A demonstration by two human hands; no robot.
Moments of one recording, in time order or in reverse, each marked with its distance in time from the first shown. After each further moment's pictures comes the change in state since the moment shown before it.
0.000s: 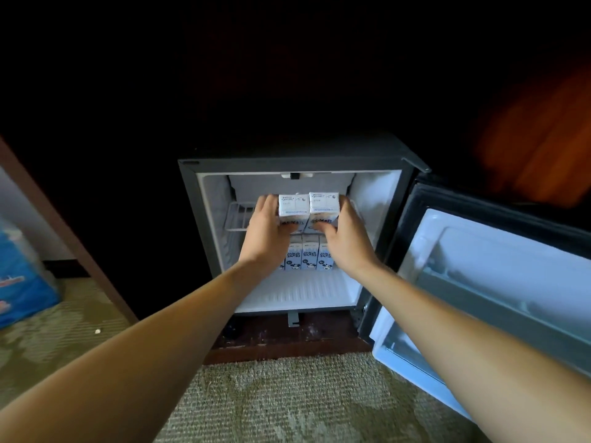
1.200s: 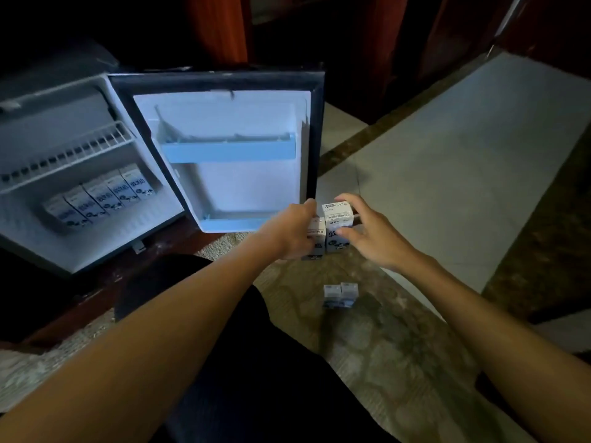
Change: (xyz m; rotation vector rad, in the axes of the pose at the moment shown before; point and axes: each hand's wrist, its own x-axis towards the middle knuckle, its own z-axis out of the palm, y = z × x) left_hand -0.308 0.255 0.184 0.323 -1.112 0.503; right_hand -0.440 0.034 -0.313 -0.118 0.060 0.563
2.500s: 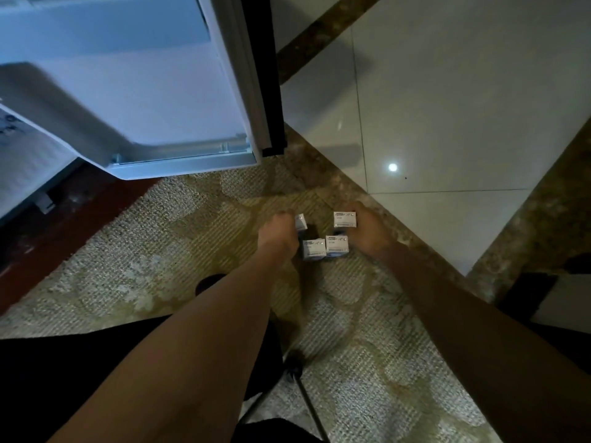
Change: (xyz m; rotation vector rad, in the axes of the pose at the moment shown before) left_hand 0.112 -0.082 0.247 0.008 -0.267 -0.512; right_hand 0.044 0.261 0.105 -0.003 -0.085 0.539
